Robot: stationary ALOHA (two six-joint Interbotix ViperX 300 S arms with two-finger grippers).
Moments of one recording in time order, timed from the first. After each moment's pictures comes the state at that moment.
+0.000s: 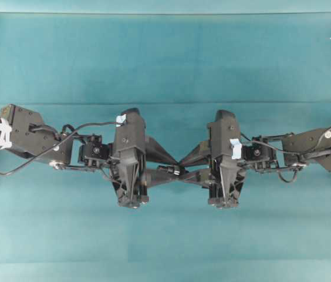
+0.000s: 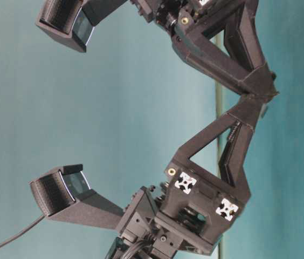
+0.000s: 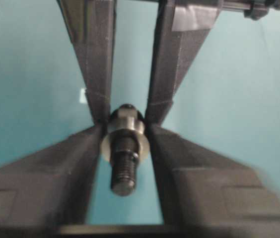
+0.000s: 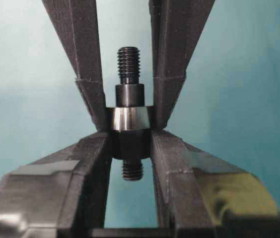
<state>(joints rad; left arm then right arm) -0.05 0.12 0.68 0.02 -0.37 -0.19 0.06 0.00 0.84 0.03 -0.32 0.13</state>
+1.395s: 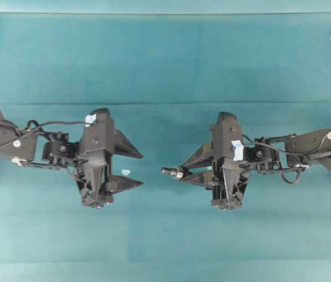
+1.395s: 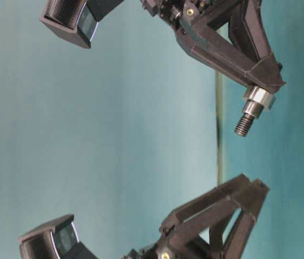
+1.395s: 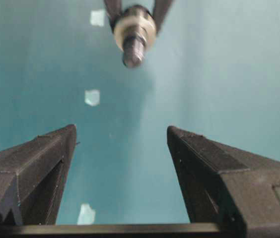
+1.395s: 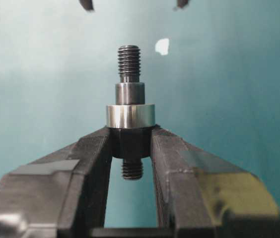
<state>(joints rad) -0.06 -0.10 0.84 0.02 -0.19 -0.17 0.06 -0.01 0.86 0.03 -0.30 0.13</state>
